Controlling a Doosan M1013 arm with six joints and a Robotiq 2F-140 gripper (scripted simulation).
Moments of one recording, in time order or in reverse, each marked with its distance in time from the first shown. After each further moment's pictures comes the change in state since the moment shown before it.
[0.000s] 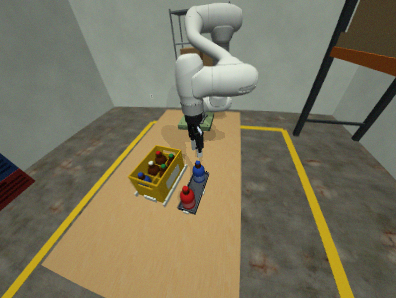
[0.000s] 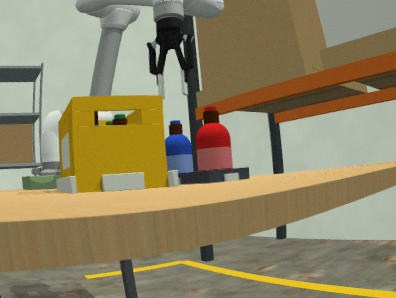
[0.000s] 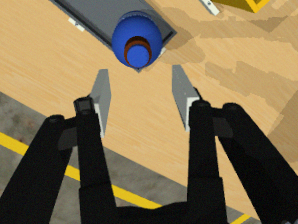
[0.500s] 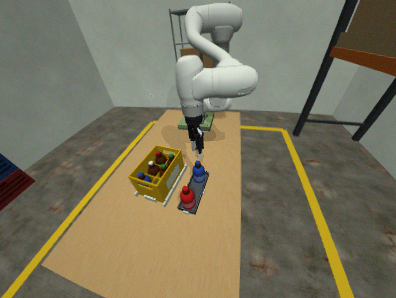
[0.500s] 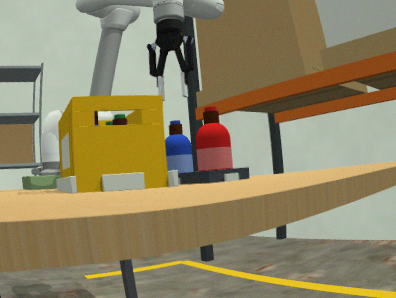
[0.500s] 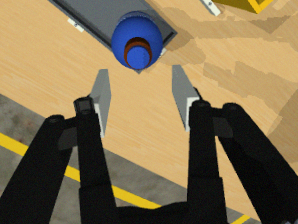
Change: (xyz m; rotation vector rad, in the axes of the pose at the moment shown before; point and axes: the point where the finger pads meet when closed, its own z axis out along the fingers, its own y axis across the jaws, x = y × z) arm 0.000 0.000 0.006 0.000 0.000 0.000
